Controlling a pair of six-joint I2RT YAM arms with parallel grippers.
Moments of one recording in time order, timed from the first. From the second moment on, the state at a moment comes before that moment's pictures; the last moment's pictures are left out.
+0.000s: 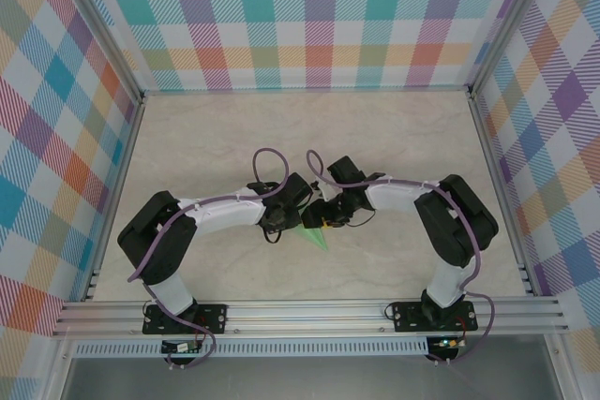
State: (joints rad) left arm -0.83 1.70 1.02 -0.60 -0.18 -1.08; right arm 0.65 1.77 0.94 -0.32 -0.66 0.40
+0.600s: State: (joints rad) left arm -0.83 1.65 1.00 -0.58 -0.18 -1.08; right arm 0.68 1.83 0.98 -0.34 -0.59 0.40
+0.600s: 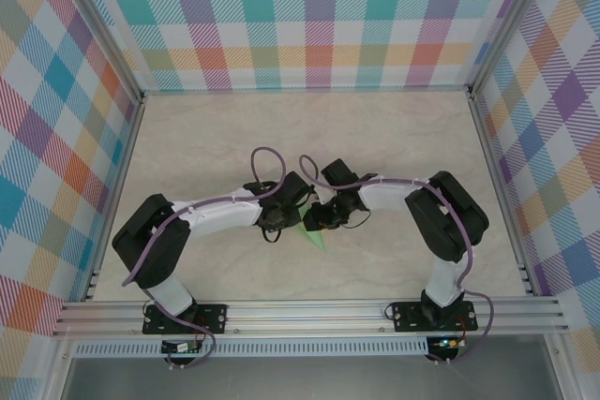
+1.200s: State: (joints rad) left arm -0.83 1.25 0.81 -0.55 -0.30 -1.13; right arm 0.69 1.73 1.18 -0.60 -0.15 0.45
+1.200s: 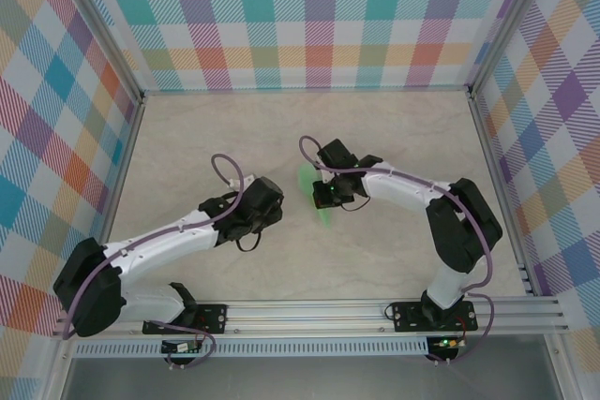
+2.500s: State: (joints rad) left arm -0.81 1.18 0.73 -0.56 -0.33 -1.18; right arm 0.69 2.01 1.38 -0.76 0.06 0.58
